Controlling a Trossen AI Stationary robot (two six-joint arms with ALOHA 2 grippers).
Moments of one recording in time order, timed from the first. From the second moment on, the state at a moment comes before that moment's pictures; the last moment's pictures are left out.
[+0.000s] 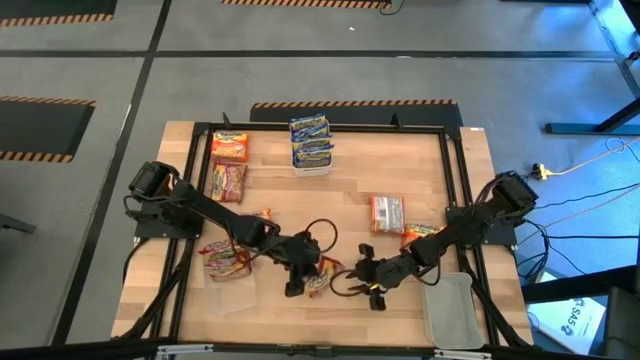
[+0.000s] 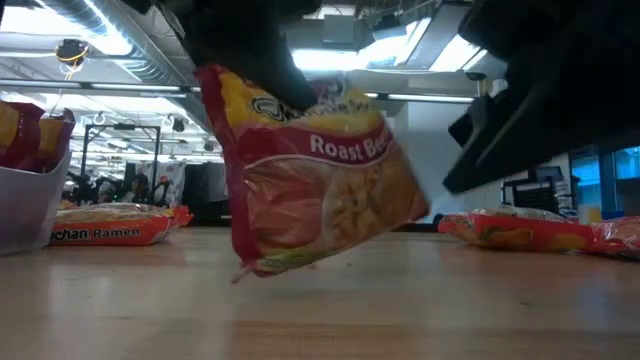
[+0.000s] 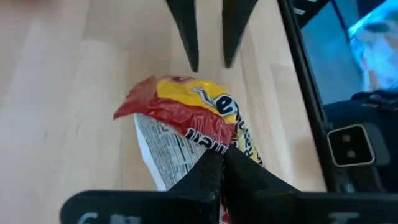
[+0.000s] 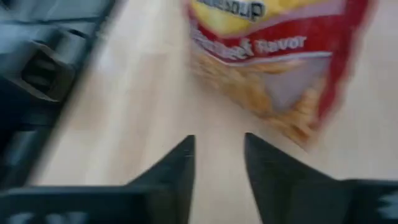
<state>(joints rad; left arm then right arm) -0.35 1.72 1.04 -0.03 0.02 -0.42 0.54 1.72 0.74 0.34 0.20 0.39</state>
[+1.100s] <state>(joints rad) -0.40 1.72 1.04 -0.02 -0.13 -0.20 0.43 1.93 0.79 0.68 0.04 0.34</state>
